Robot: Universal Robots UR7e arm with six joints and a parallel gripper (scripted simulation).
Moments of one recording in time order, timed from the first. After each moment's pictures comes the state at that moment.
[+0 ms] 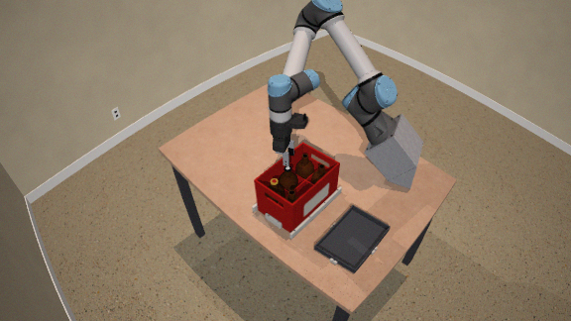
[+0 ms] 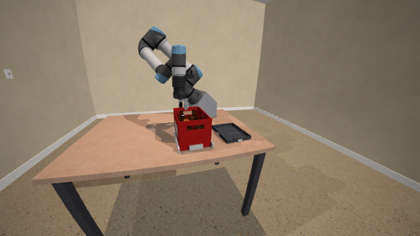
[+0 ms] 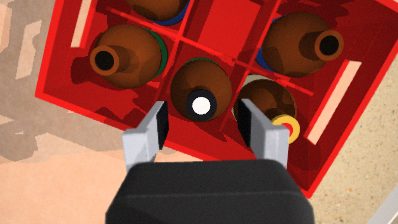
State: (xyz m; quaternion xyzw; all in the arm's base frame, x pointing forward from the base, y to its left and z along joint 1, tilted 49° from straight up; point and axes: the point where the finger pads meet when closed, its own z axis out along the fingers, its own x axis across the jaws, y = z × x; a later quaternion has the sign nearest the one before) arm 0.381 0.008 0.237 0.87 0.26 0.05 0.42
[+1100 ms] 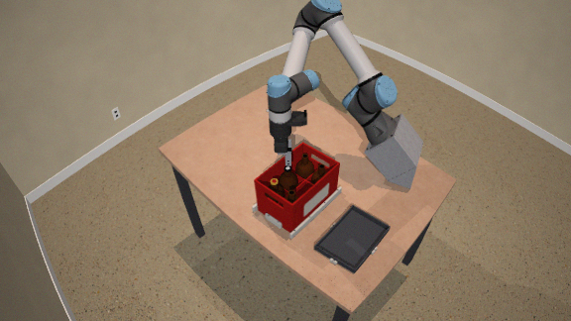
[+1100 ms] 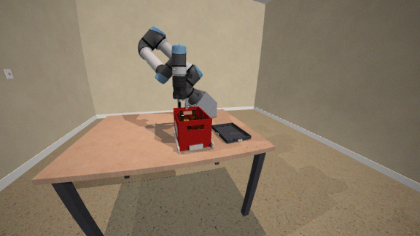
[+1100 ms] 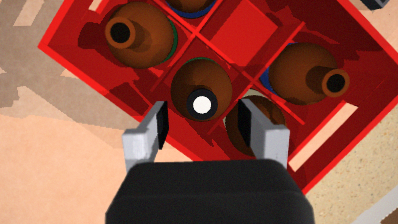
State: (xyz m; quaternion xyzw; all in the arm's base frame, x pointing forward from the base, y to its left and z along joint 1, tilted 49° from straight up) arm 0.380 0.007 0.239 0.82 0.38 0.00 0.42
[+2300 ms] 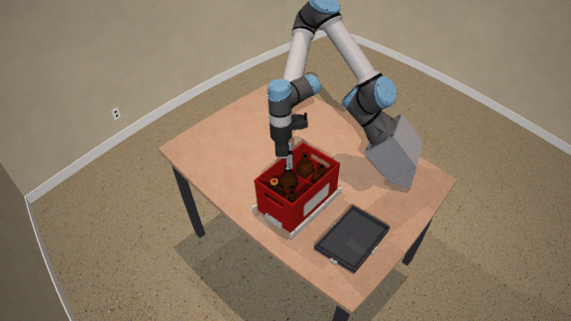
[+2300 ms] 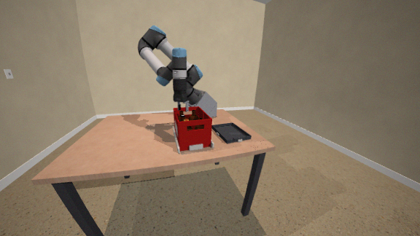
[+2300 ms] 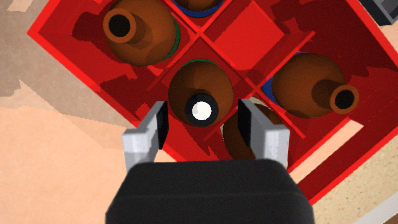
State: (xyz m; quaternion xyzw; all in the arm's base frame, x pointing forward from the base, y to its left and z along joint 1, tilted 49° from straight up) arm 0.384 -0.004 0.227 0.81 0.42 -0.02 0.42
